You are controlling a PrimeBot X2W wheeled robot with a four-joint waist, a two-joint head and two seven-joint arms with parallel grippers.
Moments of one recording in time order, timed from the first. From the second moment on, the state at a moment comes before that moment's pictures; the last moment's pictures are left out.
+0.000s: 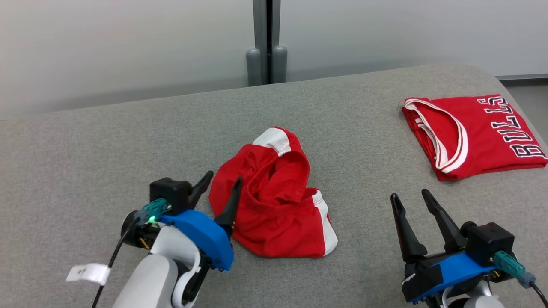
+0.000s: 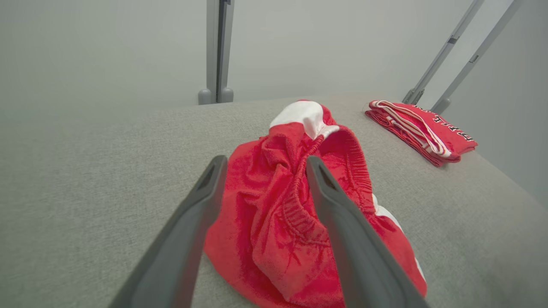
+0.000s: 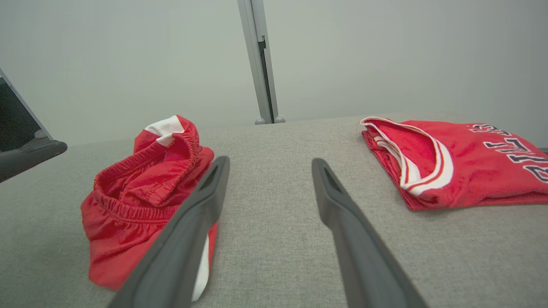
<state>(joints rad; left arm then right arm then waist) -0.27 0.14 -0.35 0.26 -0.42 -0.12 0.13 -0.05 -0.05 0.06 0.07 0.21 0.13 -0.08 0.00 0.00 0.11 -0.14</state>
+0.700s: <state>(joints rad) -0.41 0.14 -0.39 0.46 -0.42 -0.01 0.40 -0.08 -0.05 0.09 0.11 0.23 0.13 -0.11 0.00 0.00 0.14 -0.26</state>
